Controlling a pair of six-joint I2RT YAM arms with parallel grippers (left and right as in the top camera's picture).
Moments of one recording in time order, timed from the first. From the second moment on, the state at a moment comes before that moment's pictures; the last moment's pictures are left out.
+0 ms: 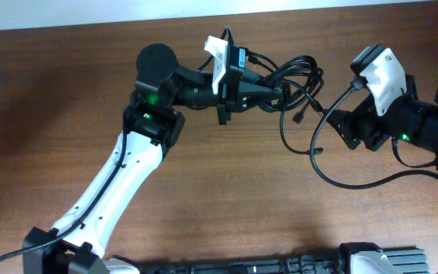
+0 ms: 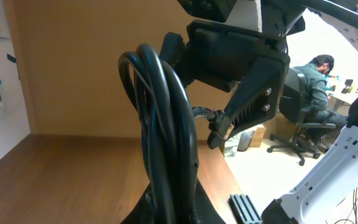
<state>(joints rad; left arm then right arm) -0.46 1.55 1.27 0.45 1.23 -0.23 -0.05 1.18 1.71 -1.27 -0.53 -0.56</state>
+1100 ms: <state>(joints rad) -0.48 1.55 1.27 0.45 1.34 -0.23 -0.05 1.18 1.71 -1.08 -0.73 -0.56</state>
